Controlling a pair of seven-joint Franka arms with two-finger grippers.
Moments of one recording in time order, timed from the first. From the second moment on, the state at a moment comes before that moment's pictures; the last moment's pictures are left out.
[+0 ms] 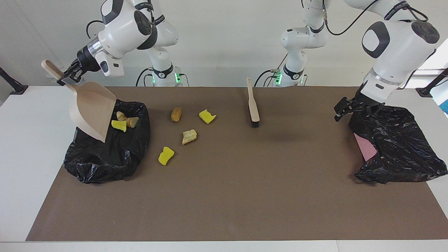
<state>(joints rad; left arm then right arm) 0.00 0.07 -0.02 -1.66 -0.06 1.76 0.02 0.06 -0.22 0.06 -1.99 -0.99 1.70 -1.24</state>
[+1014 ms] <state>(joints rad) 0.00 -0.03 -0.05 -1.71 -0.02 1.69 0.04 0.37 0.30 0.11 -1.41 -0.31 1.47 -0.08</state>
